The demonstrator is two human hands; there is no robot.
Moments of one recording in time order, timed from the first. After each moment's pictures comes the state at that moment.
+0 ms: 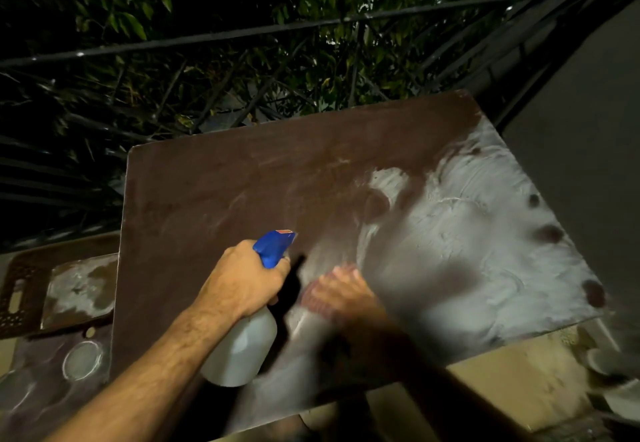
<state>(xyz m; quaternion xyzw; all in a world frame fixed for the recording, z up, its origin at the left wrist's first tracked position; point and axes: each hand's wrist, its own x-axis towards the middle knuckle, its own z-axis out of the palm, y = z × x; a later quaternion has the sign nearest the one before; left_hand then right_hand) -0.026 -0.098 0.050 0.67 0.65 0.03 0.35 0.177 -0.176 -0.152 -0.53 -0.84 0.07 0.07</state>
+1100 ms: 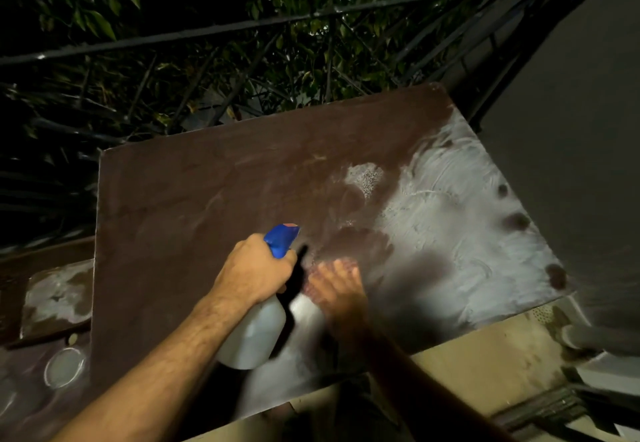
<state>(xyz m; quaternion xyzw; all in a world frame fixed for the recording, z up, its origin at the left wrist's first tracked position) 0.020 -0.097 0.040 0.67 0.65 0.02 0.36 0.169 -0.208 -0.123 -0.66 -0.73 0.12 0.14</state>
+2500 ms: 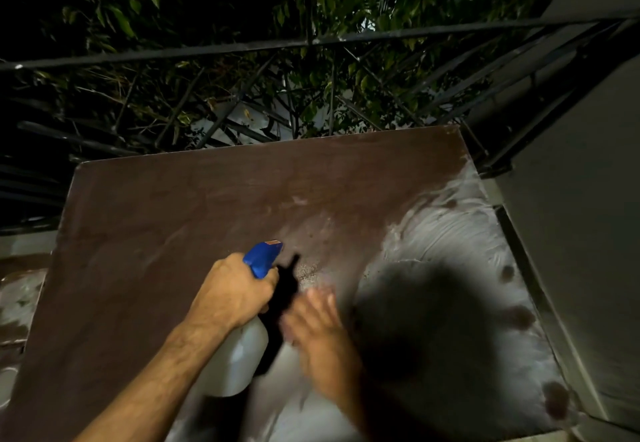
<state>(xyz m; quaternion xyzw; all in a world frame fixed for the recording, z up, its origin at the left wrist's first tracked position) 0.120 -0.036 0.037 0.60 0.72 0.01 0.33 0.259 -0.146 -0.107 -0.58 -0.78 0.21 0.12</state>
